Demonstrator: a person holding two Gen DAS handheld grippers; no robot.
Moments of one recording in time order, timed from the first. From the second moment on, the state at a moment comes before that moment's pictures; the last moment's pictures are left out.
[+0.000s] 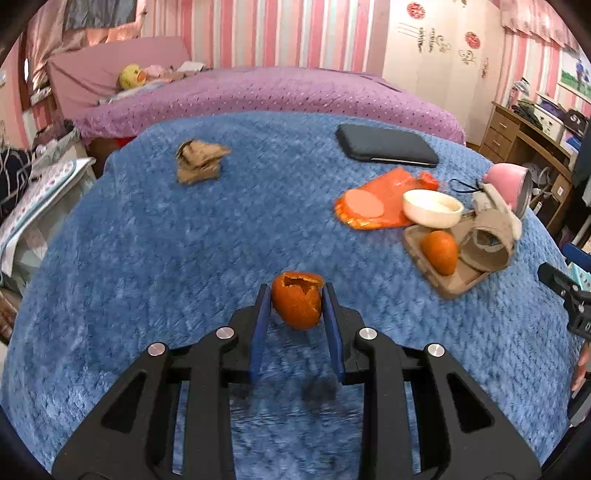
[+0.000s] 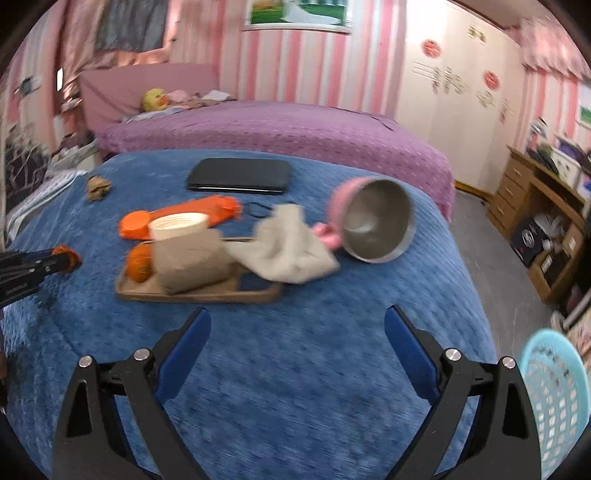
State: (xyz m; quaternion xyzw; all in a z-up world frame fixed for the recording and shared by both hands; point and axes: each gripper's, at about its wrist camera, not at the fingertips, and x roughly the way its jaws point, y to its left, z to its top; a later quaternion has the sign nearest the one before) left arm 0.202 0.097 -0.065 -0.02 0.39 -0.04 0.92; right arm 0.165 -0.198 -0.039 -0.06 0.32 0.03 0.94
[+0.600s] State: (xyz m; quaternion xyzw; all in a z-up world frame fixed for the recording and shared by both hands) left arm 0.202 0.116 -0.069 -0.03 0.40 -0.02 0.92; right arm 0.203 -0.149 -0.048 -0.05 0.34 0.14 0.93
